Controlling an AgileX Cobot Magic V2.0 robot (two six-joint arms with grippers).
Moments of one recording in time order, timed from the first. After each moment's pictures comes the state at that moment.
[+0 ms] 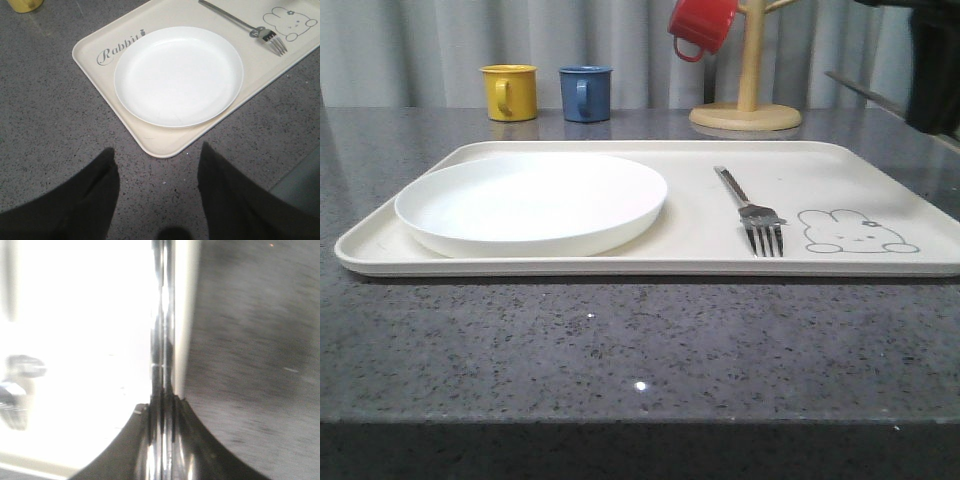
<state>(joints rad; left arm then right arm) -0.51 0.67 -0.89 -0.03 0.92 0.21 0.20 1.60 -1.45 0.12 1.23 0.07</state>
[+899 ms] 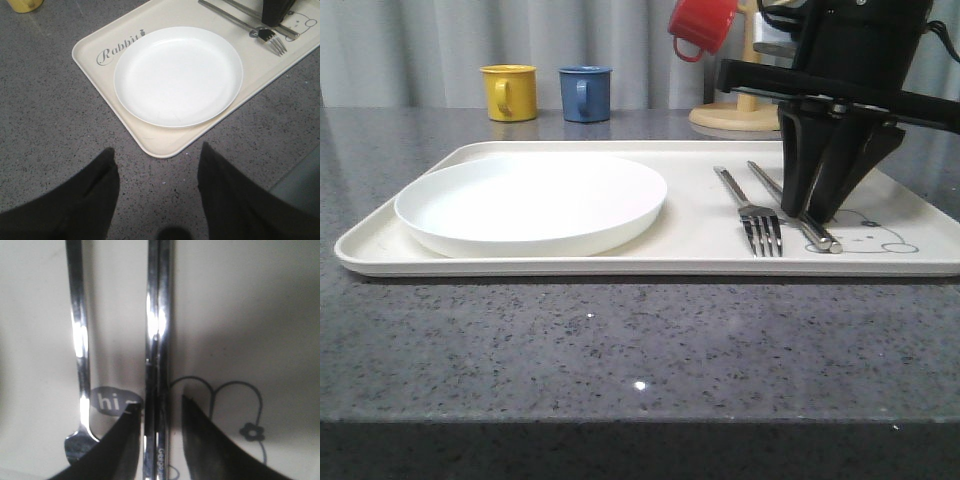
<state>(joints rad) -0.51 0.67 -0.89 -0.03 0.92 0.21 0.32 1.78 -1.46 0.22 1.19 0.29</state>
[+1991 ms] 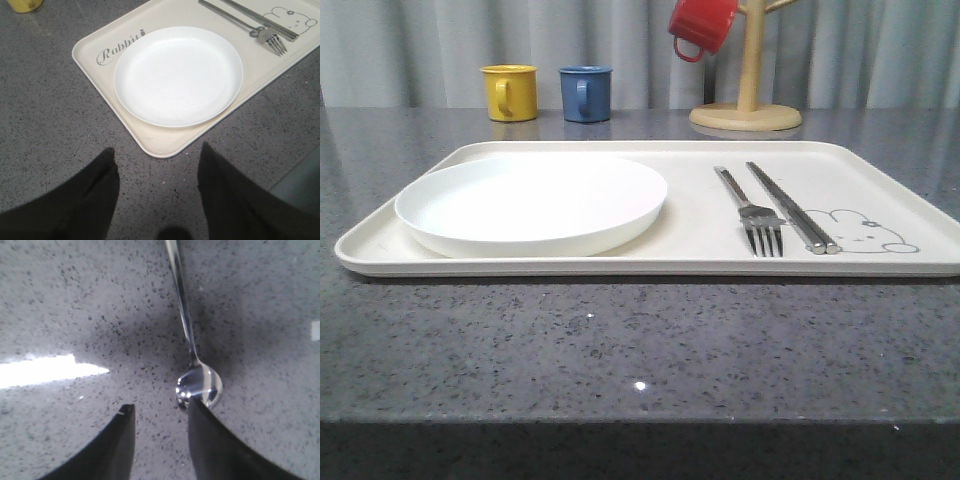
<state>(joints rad) -0.51 0.67 -0.89 -0.03 0.92 0.21 -0.24 1.54 -1.34 -0.05 1.24 -0.06</state>
